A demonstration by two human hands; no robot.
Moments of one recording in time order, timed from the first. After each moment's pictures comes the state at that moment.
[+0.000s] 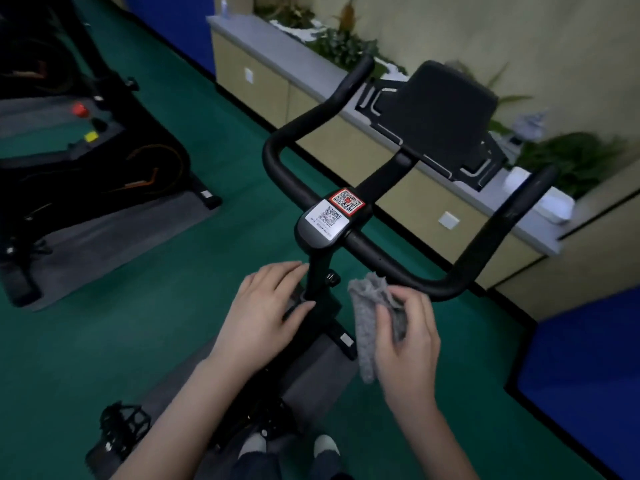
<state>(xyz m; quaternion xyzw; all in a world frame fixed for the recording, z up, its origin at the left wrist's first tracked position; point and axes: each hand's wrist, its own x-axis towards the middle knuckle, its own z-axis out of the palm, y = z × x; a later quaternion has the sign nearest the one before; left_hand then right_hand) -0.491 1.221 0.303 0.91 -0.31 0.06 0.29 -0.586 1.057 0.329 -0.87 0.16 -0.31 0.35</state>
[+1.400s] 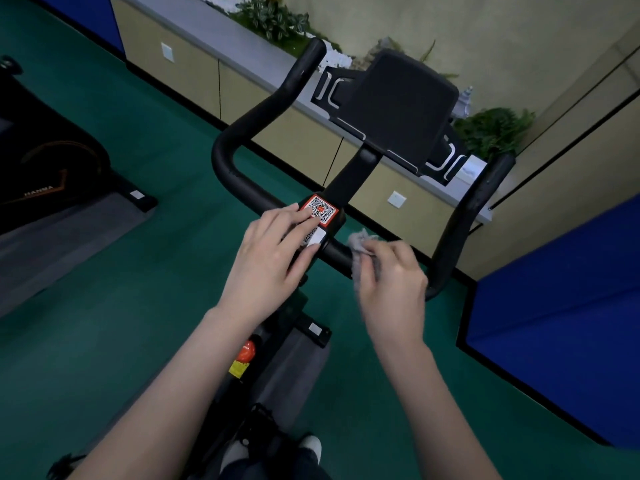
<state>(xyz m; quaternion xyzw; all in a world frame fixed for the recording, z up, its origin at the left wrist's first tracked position) -0.406 1.174 0.321 0.81 -0.42 0.16 0.37 -0.509 1.052 0.361 -0.91 0.23 -0.32 0.14</state>
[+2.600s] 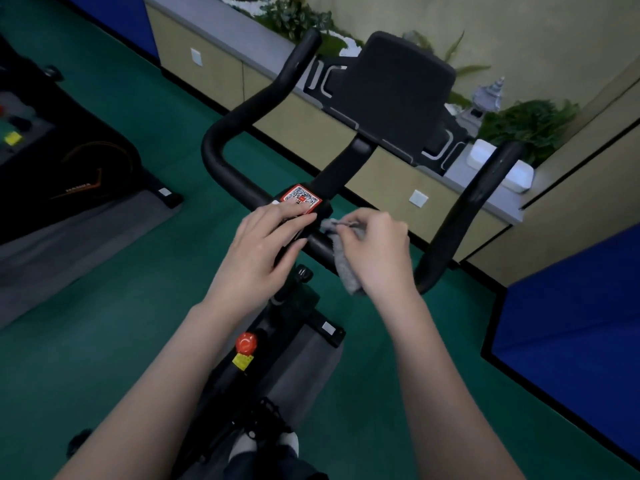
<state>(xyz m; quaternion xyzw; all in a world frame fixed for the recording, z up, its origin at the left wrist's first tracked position) -0.415 1.159 0.318 0.81 -0.42 0.15 0.38 -0.481 1.013 0.383 -0.91 0.27 -0.15 0.28</state>
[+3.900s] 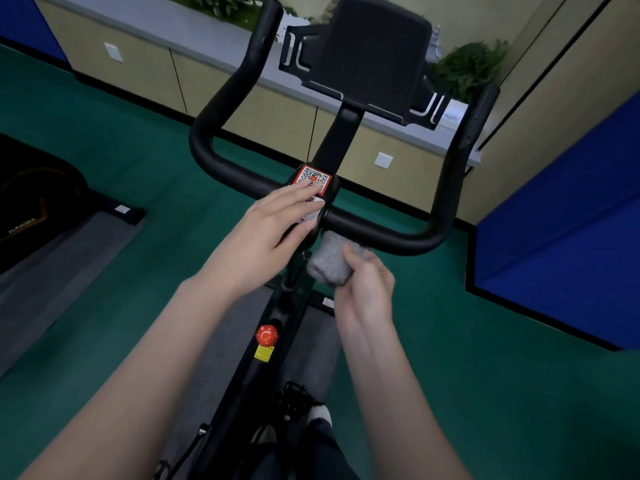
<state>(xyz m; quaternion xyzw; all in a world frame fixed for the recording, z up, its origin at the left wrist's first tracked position) -0.381 1.194 0.343 0.75 -0.53 -0.05 0.39 -0.496 1.115 0.339 -0.24 0.42 -0.36 0.80</state>
